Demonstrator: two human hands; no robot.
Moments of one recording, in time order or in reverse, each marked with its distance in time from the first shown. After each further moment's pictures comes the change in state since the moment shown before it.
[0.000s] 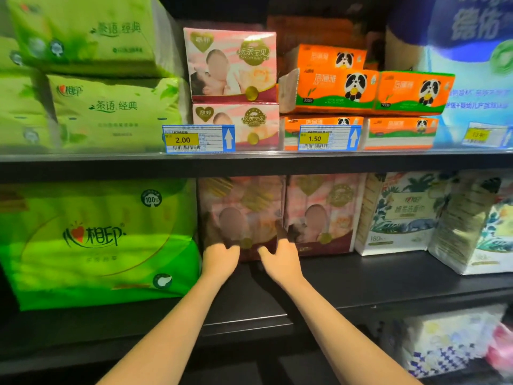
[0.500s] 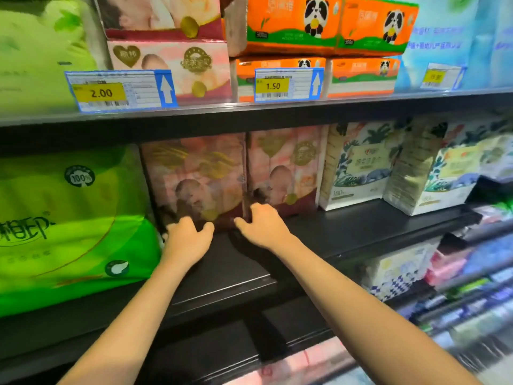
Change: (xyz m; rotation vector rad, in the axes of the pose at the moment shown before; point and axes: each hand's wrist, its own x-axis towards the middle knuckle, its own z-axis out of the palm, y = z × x) left_hand -0.004 -0.011 -0.003 0.286 -0.055 0.098; right_hand 0.007 0.006 -0.031 -0.393 -0.144 -0.071
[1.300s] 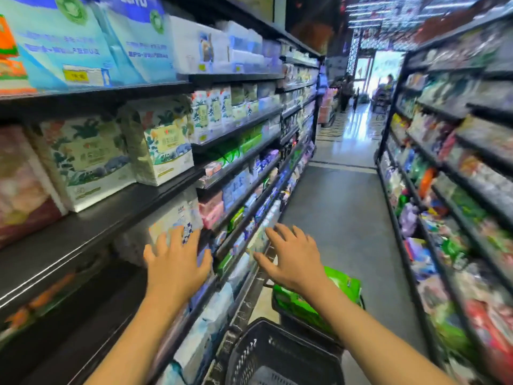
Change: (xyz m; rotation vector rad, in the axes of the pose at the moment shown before) left_hand -0.337 0.144 0.162 0.222 -0.203 1.193; right_hand -0.499 0.201 -0.153 -0.585 0.439 0.673
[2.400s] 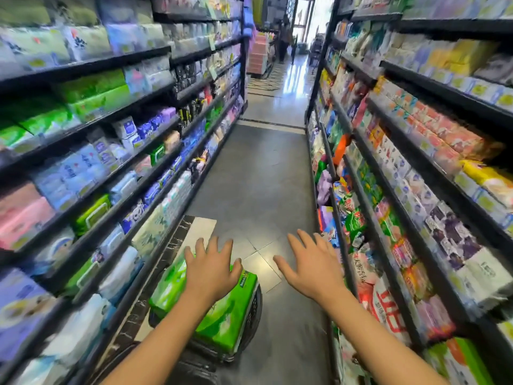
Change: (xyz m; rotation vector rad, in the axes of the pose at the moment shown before) left_hand 0.124 0.499 0.272 -0.089 -0.361 0.355; right_hand -0.007 0.509 0.013 -0.211 -0.242 0.404
